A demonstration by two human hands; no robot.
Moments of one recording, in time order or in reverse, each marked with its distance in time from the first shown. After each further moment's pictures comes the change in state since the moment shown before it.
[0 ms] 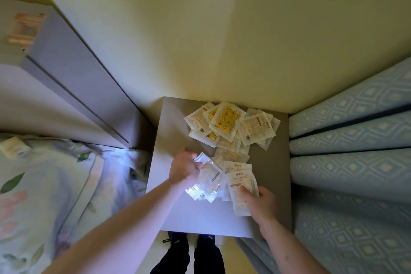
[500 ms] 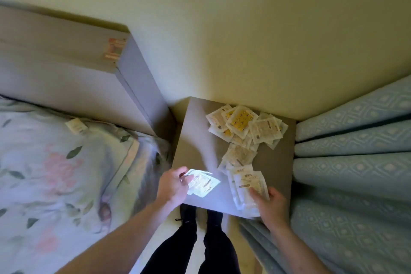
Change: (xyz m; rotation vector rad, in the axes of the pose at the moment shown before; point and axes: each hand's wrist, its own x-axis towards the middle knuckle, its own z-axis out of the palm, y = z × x) left_hand -0.151 -0.039 -0.066 -0.084 0.115 -0.106; right_hand -0.099 -0.026 -0.040 -0.083 -0.055 -0.132
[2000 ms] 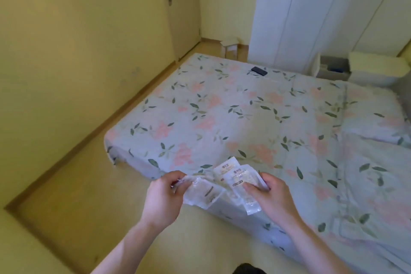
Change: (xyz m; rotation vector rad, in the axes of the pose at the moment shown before) left_hand -0.870 -0.305 0.091 -0.663 1.531 -0.926; right_hand -0.685 0.179 0.168 -0.972 -1.610 -1.229
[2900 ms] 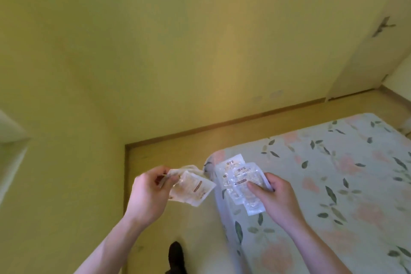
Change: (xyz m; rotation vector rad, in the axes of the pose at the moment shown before) left_hand 0.232 -0.239 -0.299 -0.076 0.668 -0.538; right_hand 0.356 -0.302 0.418 -0.093 -0.711 -0.337
